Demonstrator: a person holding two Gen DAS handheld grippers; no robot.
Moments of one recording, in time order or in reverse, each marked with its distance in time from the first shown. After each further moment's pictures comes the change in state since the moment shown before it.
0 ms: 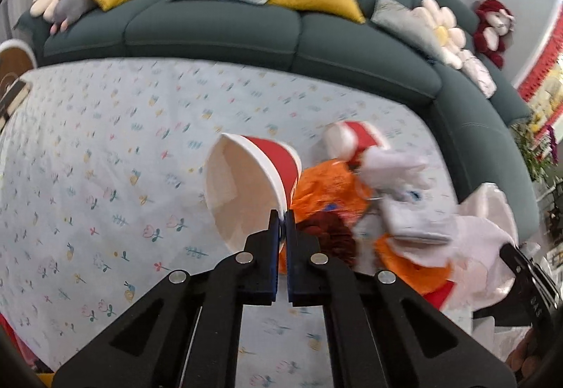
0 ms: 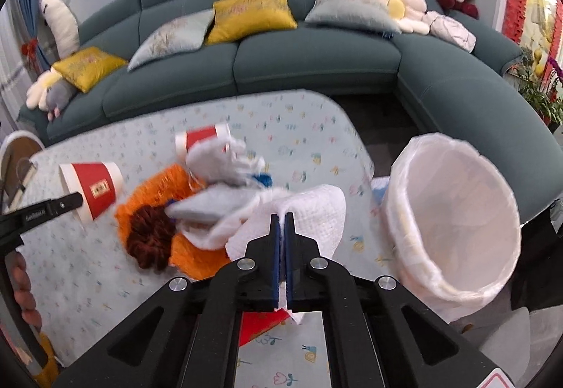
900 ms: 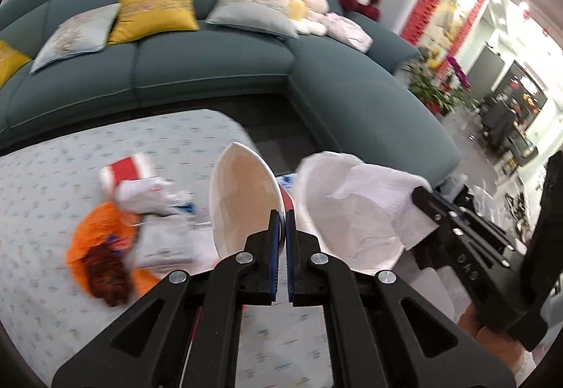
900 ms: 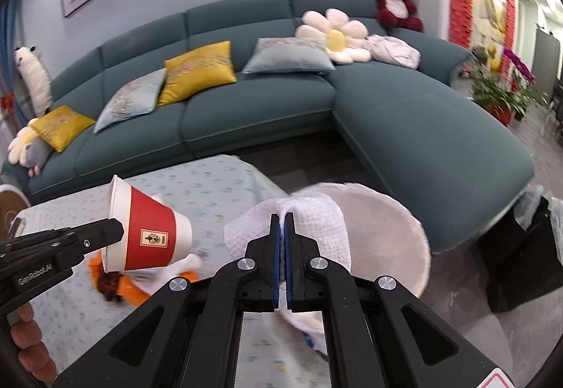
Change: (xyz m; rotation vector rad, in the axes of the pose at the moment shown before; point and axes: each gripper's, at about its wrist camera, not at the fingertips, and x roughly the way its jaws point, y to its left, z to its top) left arm -0.037 -0.247 -0.009 0.332 0.026 -0.350; right arm -0.069 -0.137 0.028 0.126 -0.144 -0.112
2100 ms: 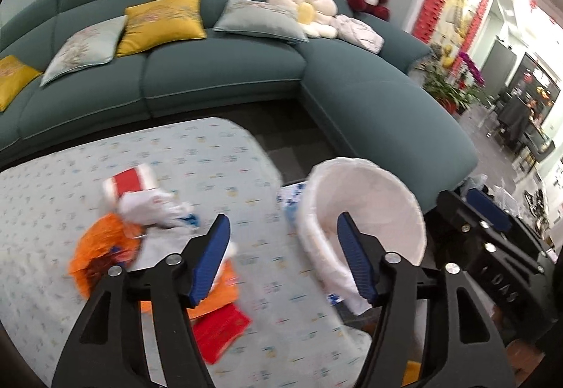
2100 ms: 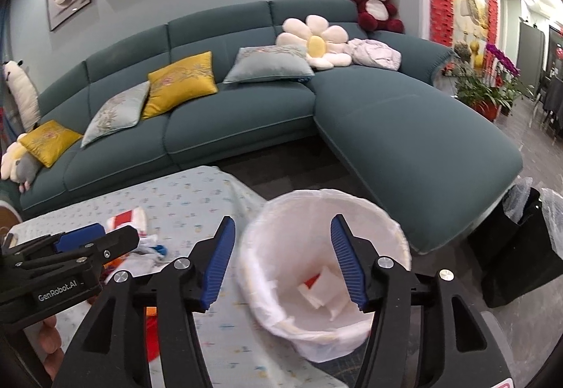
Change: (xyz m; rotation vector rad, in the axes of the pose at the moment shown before) left arm 0.004 0.001 0.000 0.014 -0.042 0.115; right arm -0.007 -0.009 0.000 0.035 -0.046 -0.029
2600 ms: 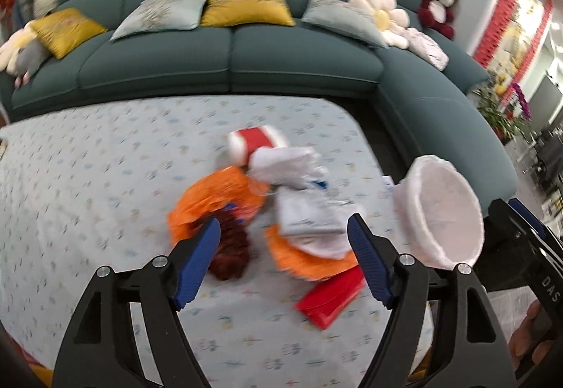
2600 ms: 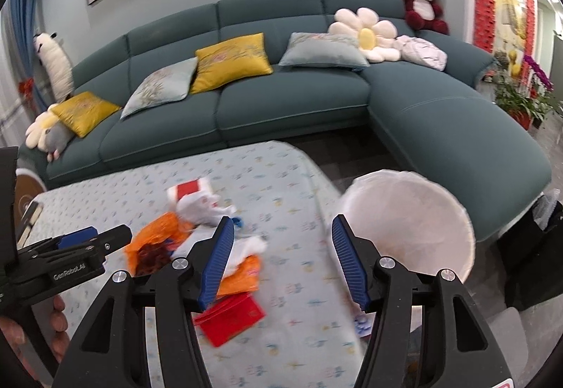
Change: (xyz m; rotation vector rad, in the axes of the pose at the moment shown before) left arm -0.041 0.136 -0.052 -0.180 0.024 0.170; right arm -0.010 0.104 -0.031 -0.090 0.060 0.123
